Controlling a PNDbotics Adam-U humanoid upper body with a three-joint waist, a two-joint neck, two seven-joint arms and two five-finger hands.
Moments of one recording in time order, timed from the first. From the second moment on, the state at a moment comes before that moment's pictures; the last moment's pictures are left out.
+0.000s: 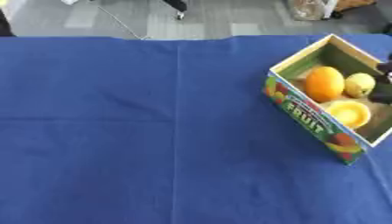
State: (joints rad) left arm -0.90 0.73 -0.09 -1.39 -0.48 0.31 -0.08; right arm -0.10 -0.89 -0.02 -1.98 -0.62 0.12 -0.36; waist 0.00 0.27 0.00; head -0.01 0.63
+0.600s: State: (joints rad) left arm -0.72 0.63 -0.11 -1.71 -0.20 0.36 0.16; right arm -0.13 -0.93 -0.03 -1.98 -0.68 0.10 -0.34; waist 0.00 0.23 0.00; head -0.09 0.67
